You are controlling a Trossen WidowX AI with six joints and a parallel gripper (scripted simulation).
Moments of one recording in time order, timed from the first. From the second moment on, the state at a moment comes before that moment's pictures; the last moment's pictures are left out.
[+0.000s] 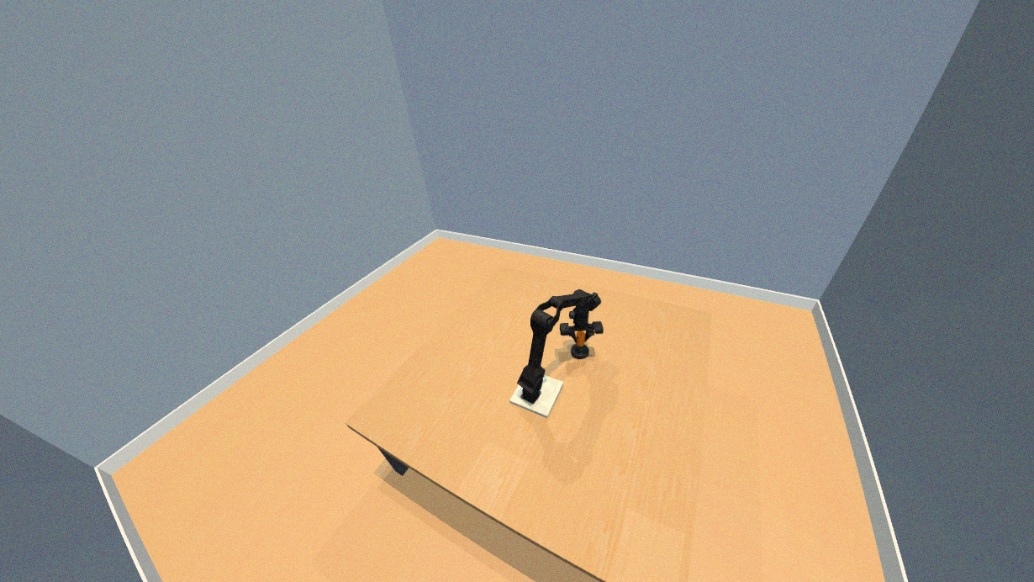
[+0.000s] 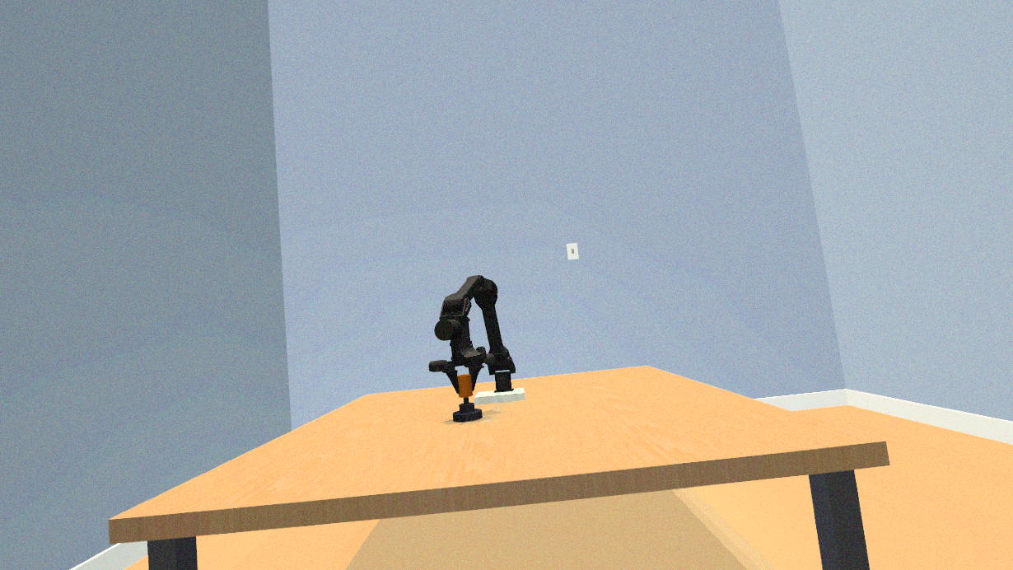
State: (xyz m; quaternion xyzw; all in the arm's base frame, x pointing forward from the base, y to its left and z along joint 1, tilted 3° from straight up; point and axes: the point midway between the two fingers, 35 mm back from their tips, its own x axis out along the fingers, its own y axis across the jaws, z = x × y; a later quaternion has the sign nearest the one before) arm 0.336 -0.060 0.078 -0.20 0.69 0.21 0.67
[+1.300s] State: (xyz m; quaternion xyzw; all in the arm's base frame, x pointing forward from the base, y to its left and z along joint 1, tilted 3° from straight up) arm 0.338 -0.060 0.077 -0.28 0.66 0.29 0.64
